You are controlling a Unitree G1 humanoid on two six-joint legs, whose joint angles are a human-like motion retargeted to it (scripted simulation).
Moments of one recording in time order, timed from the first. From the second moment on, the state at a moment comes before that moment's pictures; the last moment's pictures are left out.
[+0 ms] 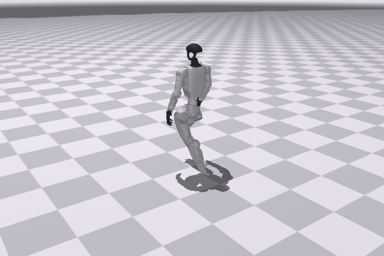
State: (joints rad) left arm 0.10 0.37 -0.52 0.98 0.15 -0.20 -0.16; right arm -0.09 -0.34 0.49 1.07 -0.17 -0.14 0.06; waist -0.10 -0.30 -0.14; left_leg 0.20 -0.52 0.15 -0.02 -0.17 0.12; right_leg -0.77 -0.28 0.29 1.36 -0.53 0.17
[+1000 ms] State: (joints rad) left arm -0.07 0.35 -0.40 0.84 0.13 -0.24 0.00; right arm -0.05 -0.37 0.56 0.88 -0.16 -0.20 -0.12; waist -0.37 -0.38 -0.43; left_leg -0.42 -0.52 0.25 -0.04 0.43 -0.16; right_leg -0.62 -0.51 0.24 1.48 -0.78 0.09
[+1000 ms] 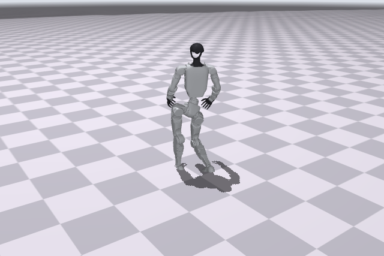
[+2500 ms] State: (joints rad) left arm -0.20 0.29 -0.41 1.13 -0.03 -0.18 -0.01; right arm -0.10 -0.38 0.39 0.94 0.11 -0.20 -0.13; waist -0.33 0.04 0.04; left_leg -0.31 -0.16 0.43 0.71 -0.72 0.09; right_leg -0.89 -0.26 -0.11 1.25 -0.71 0.01
